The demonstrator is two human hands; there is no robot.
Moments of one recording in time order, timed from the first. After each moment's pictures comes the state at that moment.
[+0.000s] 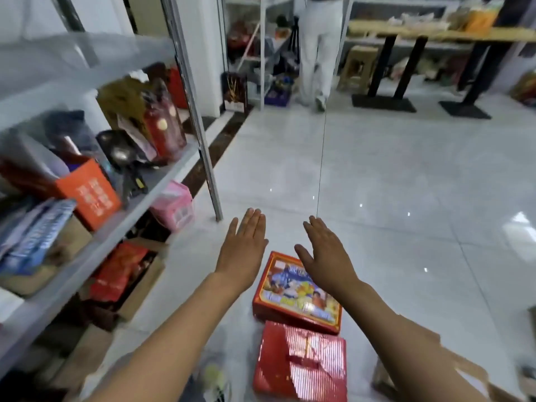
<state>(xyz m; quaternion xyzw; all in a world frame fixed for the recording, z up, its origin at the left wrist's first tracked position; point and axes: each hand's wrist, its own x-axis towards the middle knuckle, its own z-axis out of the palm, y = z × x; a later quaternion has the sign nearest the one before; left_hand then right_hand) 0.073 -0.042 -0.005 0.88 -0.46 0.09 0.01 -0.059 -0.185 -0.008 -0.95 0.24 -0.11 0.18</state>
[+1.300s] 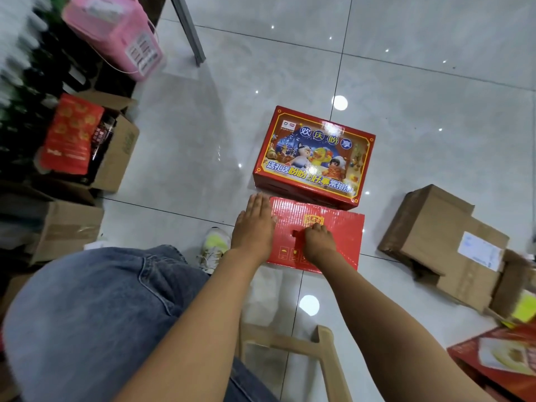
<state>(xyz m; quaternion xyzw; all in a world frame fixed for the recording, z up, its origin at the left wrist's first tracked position) 0.000 -0.007 -0.265 0.89 -0.33 -0.32 0.07 -0.117 -0.129 -0.371 -0.86 0.34 0.34 0.19</state>
